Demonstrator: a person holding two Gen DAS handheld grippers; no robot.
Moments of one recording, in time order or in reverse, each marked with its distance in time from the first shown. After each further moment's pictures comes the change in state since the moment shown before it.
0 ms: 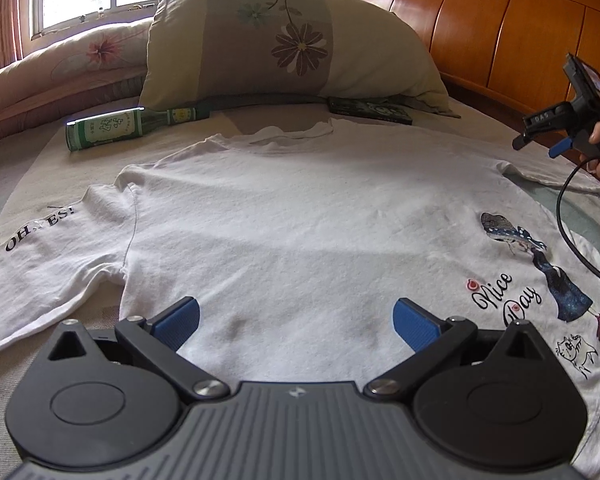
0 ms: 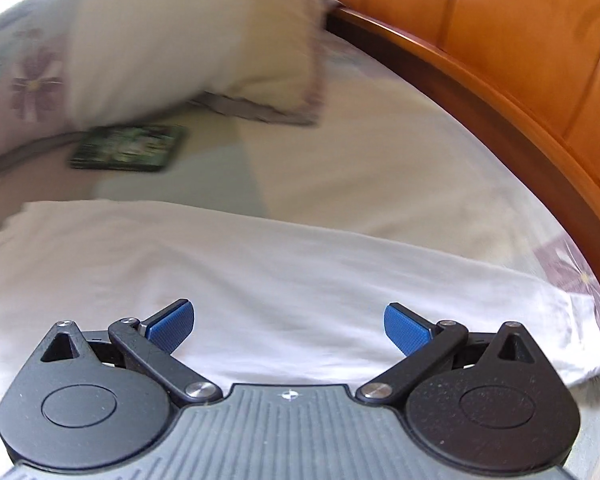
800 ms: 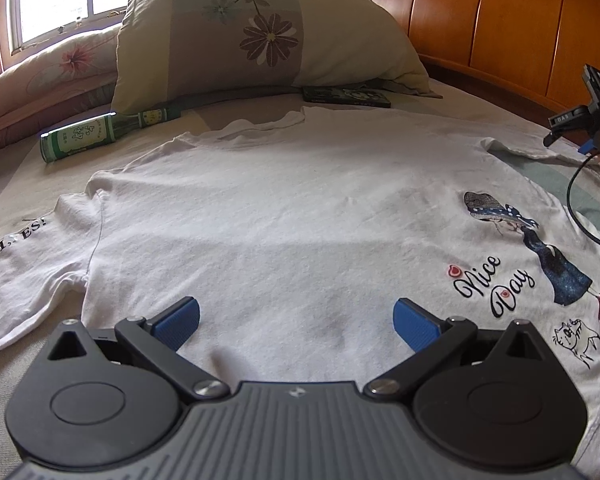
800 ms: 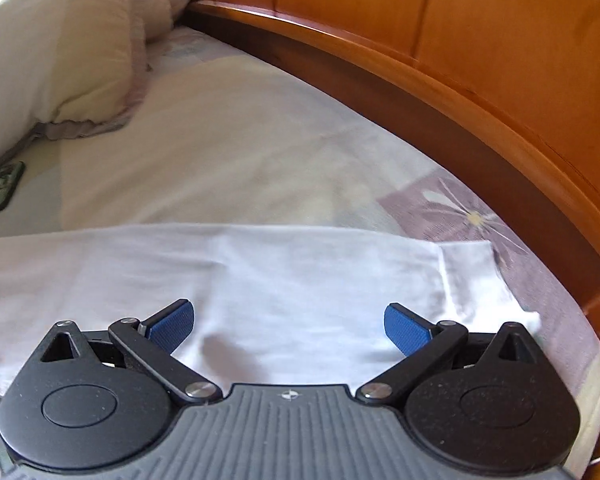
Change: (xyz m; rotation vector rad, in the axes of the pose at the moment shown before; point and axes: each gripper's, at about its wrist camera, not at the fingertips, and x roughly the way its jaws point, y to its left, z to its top) left arm 0.012 -0.025 -0.002 0.067 0.017 -0.014; right arm 0.013 -0.137 -0.021 0.165 -0.017 -0.170
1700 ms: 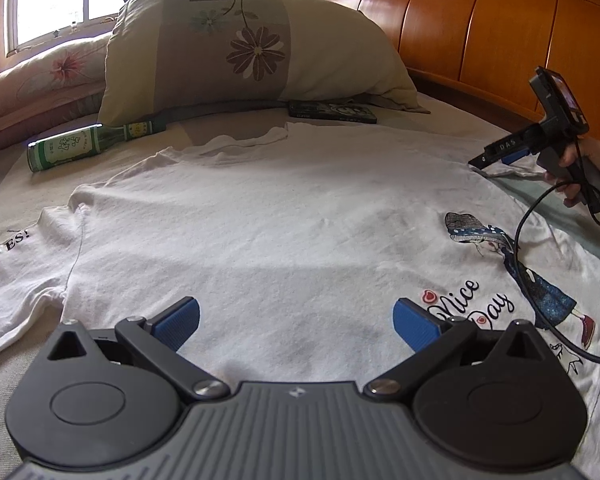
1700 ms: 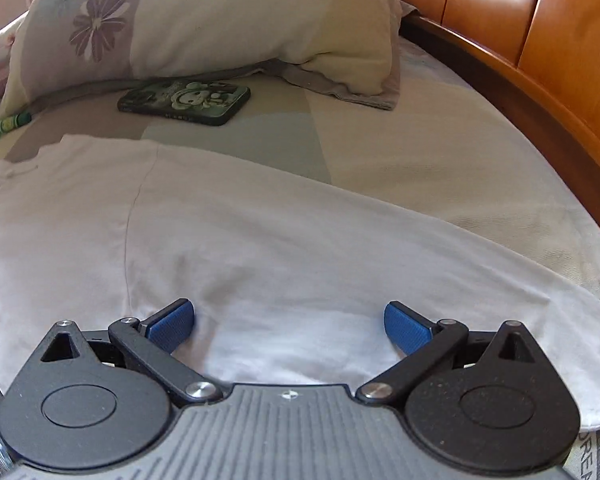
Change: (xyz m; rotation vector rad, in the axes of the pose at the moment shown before) left arm 0.000 -0.008 0.006 -0.006 -0.038 -0.038; right arm -0.035 0.156 -0.050 -0.467 -0.106 0.342
